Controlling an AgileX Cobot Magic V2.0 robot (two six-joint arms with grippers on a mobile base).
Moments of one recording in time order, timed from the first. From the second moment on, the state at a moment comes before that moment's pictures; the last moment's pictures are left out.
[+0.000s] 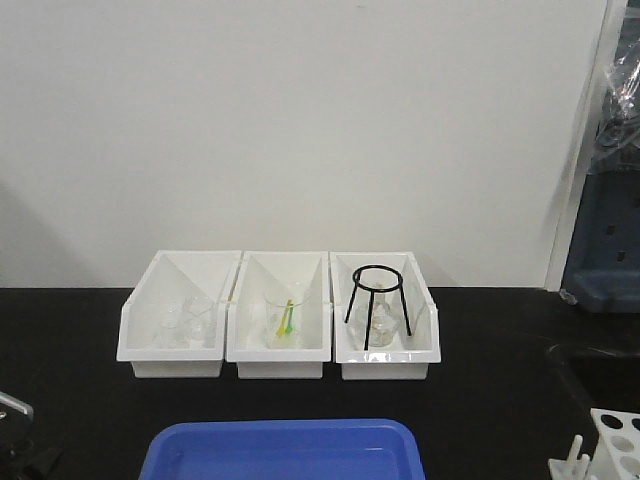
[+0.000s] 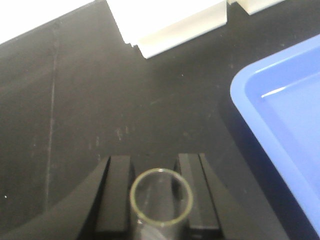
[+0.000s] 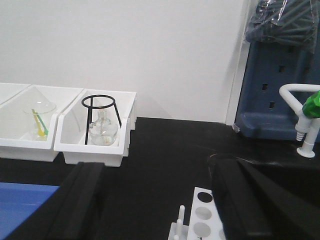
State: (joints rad) left arm -0.16 1.37 -0.49 -0.26 -0.28 0.55; right arm 0.04 0.47 -0.45 -0.10 0.19 0.01
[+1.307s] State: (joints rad) left arm -0.19 1.18 -0.83 -0.31 -0.12 0.24; right arm 0.04 0.61 -0.47 0.00 0.26 0.00
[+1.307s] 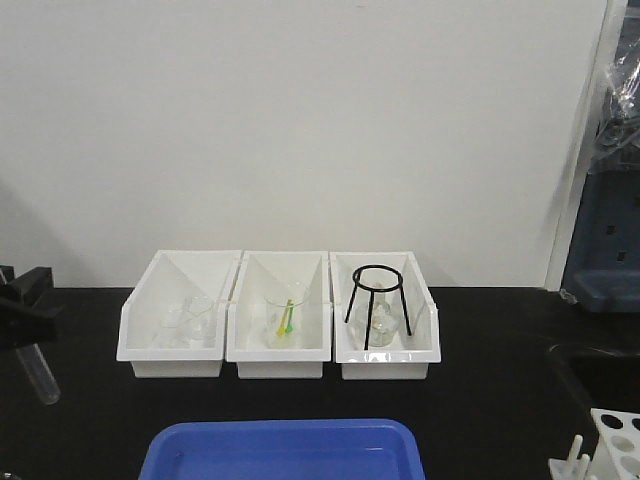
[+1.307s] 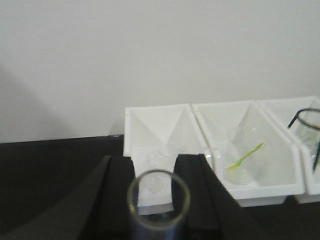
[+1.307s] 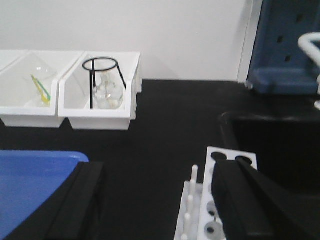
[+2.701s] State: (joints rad) left arm -0.61 1.61 -0.87 0.09 -0.61 -0.77; right arm 0.47 1.59 -1.24 0.58 0.55 -0.96
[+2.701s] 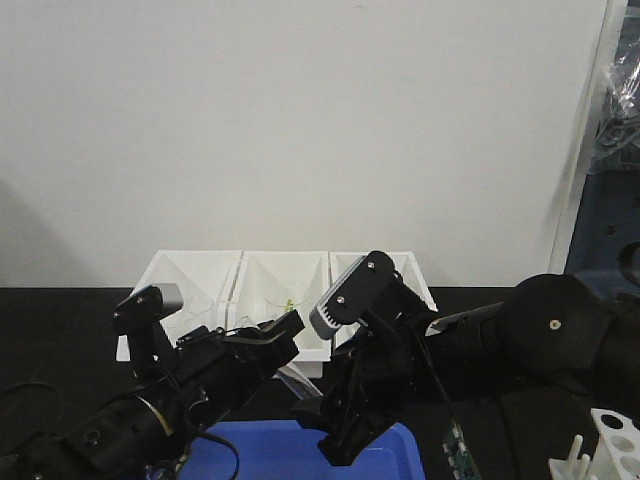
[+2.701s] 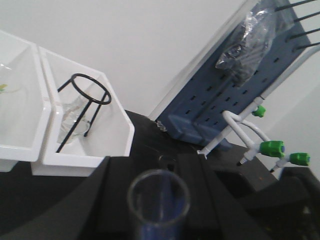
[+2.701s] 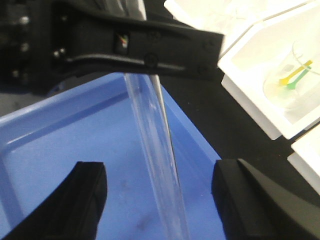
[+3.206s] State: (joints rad) left arm -0.61 1.64 -0.87 0.35 -0.63 -0.93; right arm 0.47 1.65 -1.27 0.58 0.57 -0.97
